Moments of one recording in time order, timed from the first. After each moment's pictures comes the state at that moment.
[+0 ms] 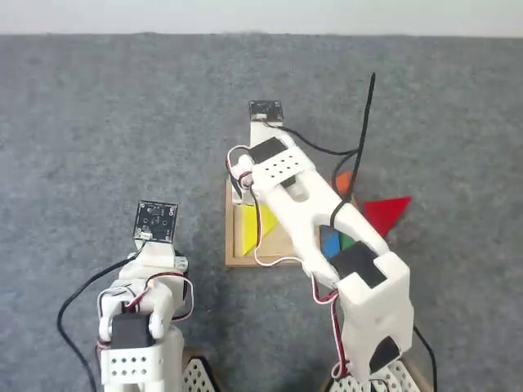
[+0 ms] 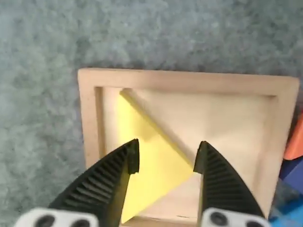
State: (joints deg) left arm -9.6 -103.2 97.1 72.0 -3.9; right arm -37.0 23.6 -4.3 67.9 -30.4
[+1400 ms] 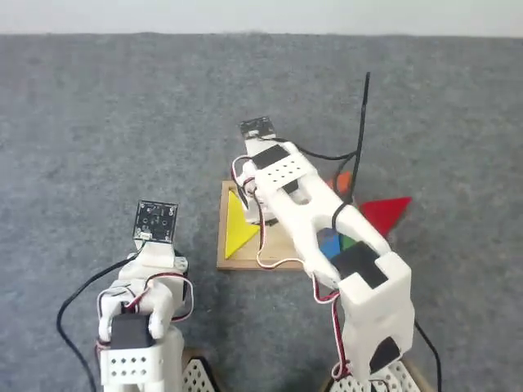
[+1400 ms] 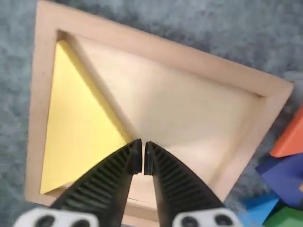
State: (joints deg) left arm -9.6 -103.2 97.1 72.0 -3.9; right arm -36.6 23.6 0.9 70.9 -16.2
